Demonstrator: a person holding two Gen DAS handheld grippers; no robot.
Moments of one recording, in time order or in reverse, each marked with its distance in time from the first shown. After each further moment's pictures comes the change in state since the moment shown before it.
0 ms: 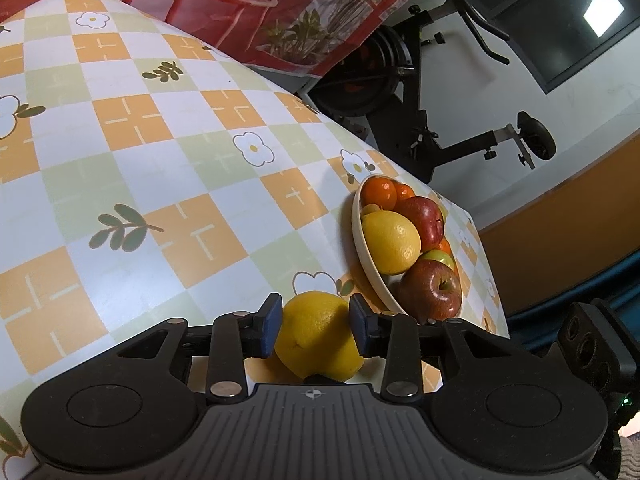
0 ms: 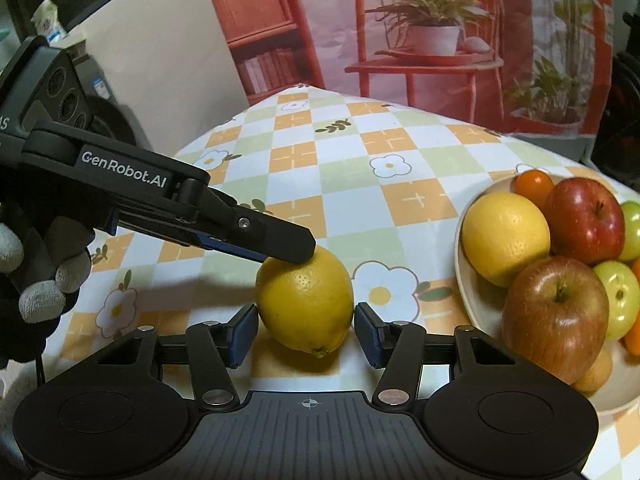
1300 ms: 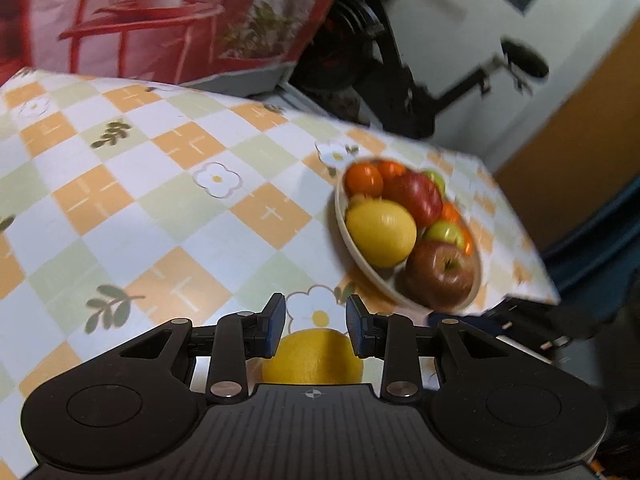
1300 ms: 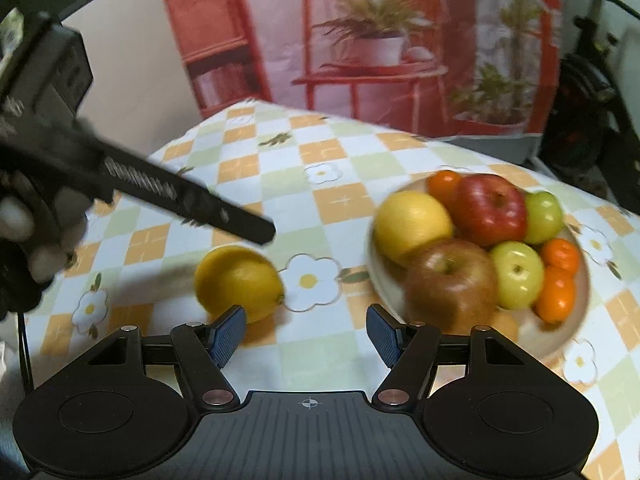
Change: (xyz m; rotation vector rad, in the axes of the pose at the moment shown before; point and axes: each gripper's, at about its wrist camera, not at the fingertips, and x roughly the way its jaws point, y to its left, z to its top) left arm 0.005 -0.041 0.021 0.241 0.058 0.096; right arm -0.044 -0.012 -0.006 0.015 -0.011 -0.135
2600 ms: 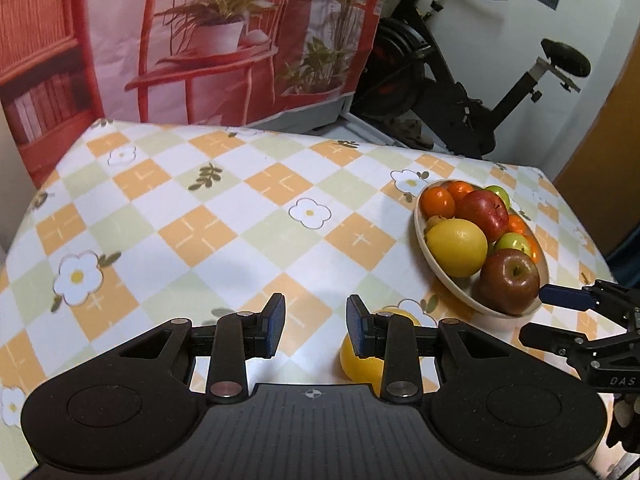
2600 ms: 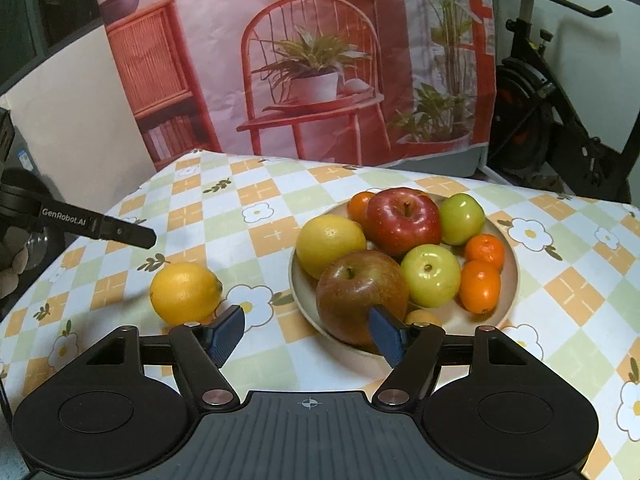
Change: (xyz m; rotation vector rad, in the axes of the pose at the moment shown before) left arm -0.034 0.002 0.005 0.094 -0.070 0.247; right arm -0.034 -0.035 -0.017 0.138 -0.151 -0.116
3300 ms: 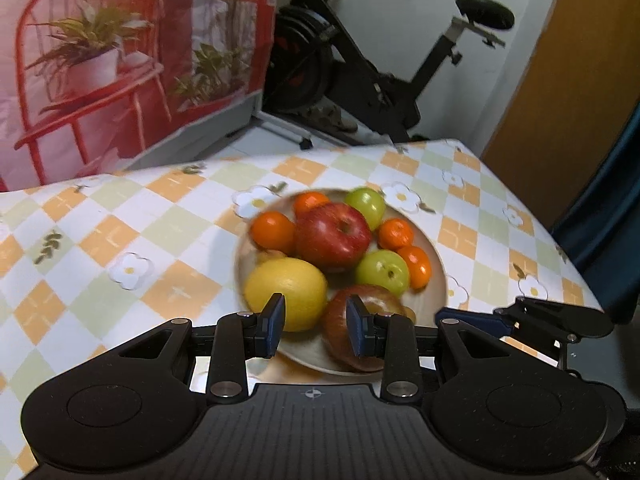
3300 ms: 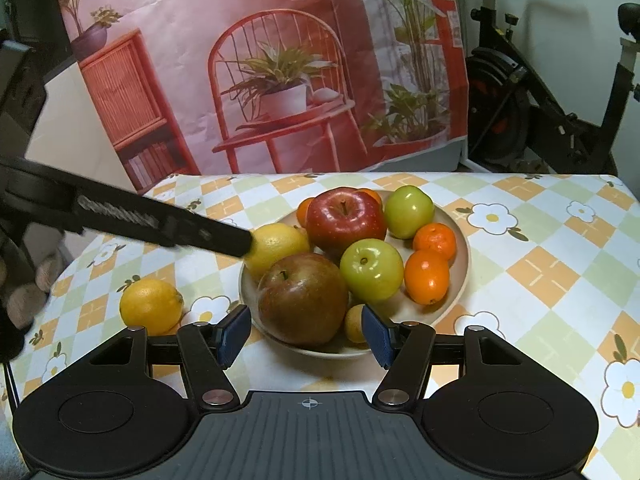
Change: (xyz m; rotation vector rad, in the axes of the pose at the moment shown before) left arm 0.043 -0.126 0.027 0.183 0.013 -0.117; right arm -0.009 -0.050 -0.012 0.106 -0.046 0.007
